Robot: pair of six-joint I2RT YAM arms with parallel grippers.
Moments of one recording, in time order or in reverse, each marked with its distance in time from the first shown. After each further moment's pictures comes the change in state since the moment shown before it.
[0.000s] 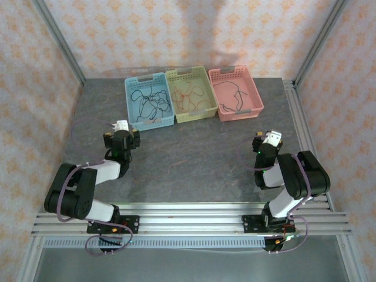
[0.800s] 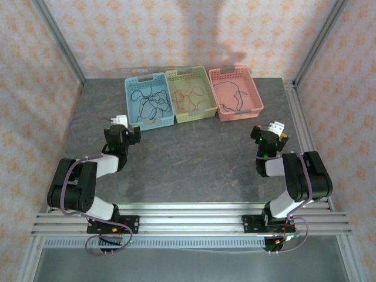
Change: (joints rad) left arm 0.075 0.053 0.075 -0.021 0.164 -0.001; right arm -0.057 -0.034 0.175 -0.310 -0.037 0.071
